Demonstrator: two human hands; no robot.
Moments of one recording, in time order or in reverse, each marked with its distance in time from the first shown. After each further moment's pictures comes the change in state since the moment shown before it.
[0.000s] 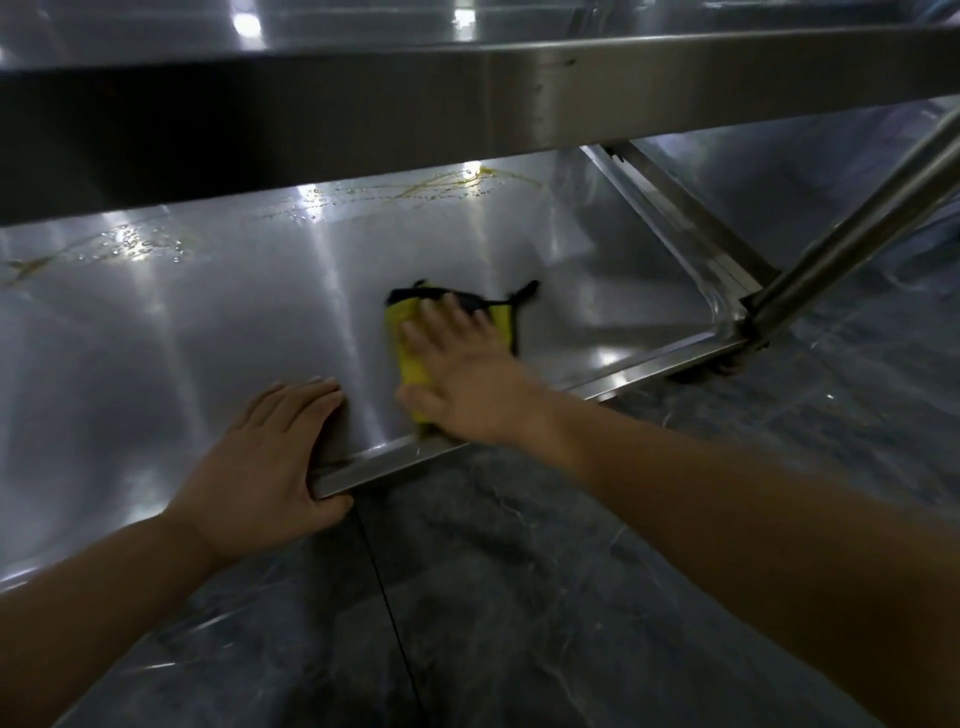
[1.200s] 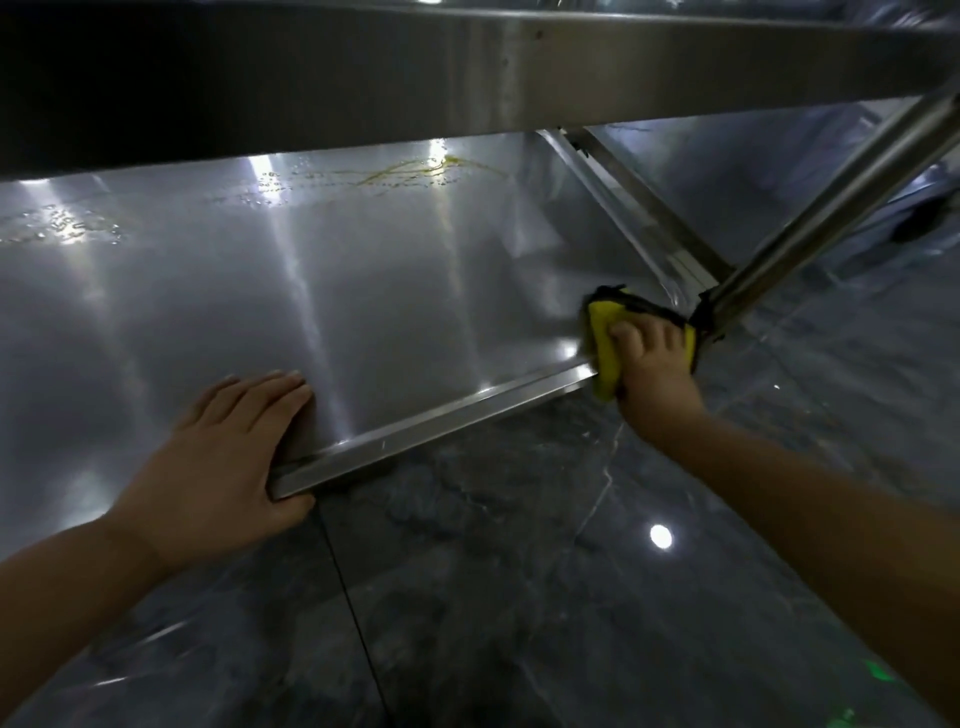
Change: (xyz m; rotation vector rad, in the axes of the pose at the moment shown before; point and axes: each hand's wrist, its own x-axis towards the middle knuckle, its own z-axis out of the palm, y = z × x) left_hand 0.005 -0.001 0.004 0.006 0.011 0.046; right_hand -0.110 0.159 0.026 -0.031 0.407 0.349
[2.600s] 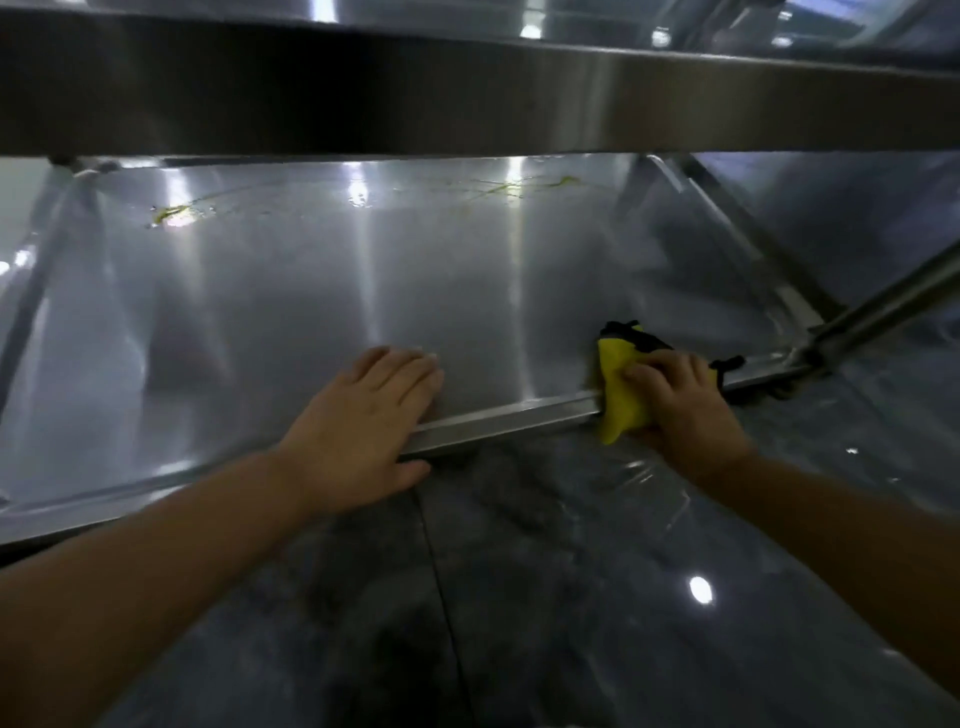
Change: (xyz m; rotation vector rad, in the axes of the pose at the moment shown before) left_hand -0.023 0.000 -0.013 0.191 0.010 0.060; right_hand -0.010 -0.072 0.002 0.061 0.060 -0.375
